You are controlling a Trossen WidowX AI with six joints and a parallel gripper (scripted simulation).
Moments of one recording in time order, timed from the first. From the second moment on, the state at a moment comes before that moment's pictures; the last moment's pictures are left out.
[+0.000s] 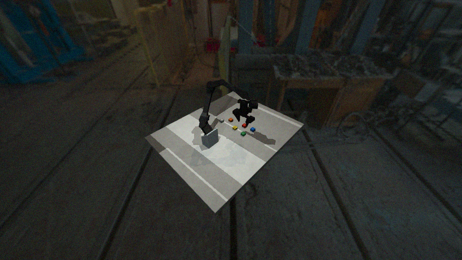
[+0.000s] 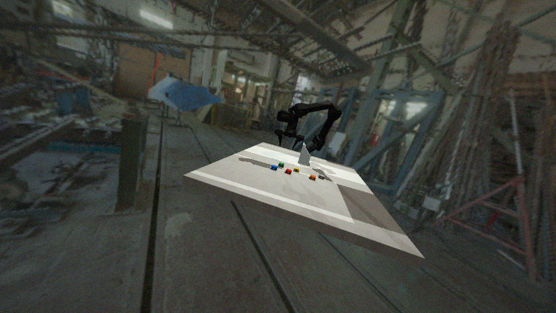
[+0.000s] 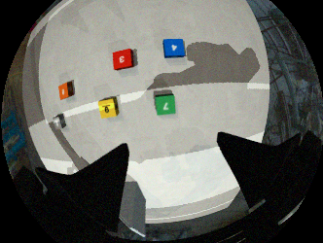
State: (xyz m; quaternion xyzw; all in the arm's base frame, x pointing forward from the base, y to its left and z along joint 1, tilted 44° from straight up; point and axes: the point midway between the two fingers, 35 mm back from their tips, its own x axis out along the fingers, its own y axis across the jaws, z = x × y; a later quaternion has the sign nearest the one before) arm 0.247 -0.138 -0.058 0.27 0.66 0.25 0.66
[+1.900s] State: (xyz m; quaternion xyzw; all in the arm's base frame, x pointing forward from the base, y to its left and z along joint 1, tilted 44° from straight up) arm 0.323 0.013 0.085 0.27 0.66 0.26 0.66
